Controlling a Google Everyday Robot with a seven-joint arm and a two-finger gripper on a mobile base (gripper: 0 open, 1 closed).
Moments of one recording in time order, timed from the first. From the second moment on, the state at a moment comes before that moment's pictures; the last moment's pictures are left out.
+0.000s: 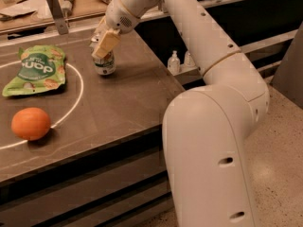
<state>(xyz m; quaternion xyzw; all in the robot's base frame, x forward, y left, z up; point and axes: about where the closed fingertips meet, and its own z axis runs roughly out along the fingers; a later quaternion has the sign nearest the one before) 0.695 0.149 0.923 -0.73 0.57 0.24 0.29</state>
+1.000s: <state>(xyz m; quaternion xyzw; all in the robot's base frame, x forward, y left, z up) 0.710 0.184 0.952 -0.73 0.56 0.21 0.34</state>
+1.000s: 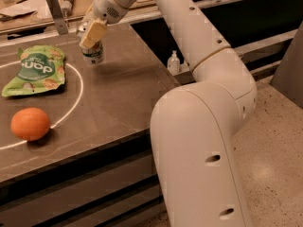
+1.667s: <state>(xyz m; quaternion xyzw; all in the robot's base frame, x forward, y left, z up) 0.710 0.213 0.945 -0.69 0.56 0.26 0.37</state>
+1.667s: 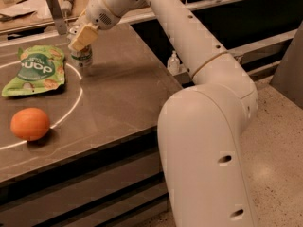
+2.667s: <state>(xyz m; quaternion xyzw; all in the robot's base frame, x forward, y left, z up) 0.693 0.232 0.916 -0.70 0.56 0.30 0.34</state>
